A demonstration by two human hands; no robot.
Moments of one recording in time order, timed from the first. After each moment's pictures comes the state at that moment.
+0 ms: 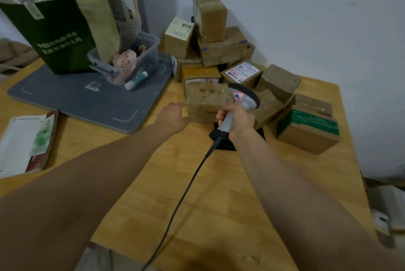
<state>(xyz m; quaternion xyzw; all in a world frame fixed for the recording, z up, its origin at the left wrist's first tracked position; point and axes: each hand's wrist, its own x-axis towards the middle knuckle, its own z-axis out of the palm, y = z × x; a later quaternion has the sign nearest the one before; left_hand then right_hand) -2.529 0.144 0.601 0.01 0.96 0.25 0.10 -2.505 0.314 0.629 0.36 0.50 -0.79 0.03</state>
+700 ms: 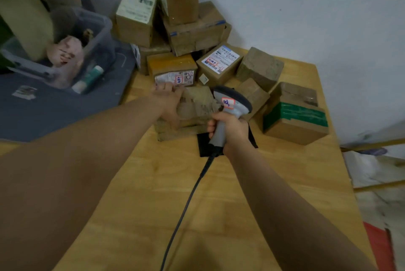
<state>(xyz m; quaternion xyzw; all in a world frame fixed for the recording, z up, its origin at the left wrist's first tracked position) -2.665 0.193 0.557 0.23 0.95 -0.07 0.22 -2.534 0.342 0.579 0.41 0.52 -0.75 0.02</state>
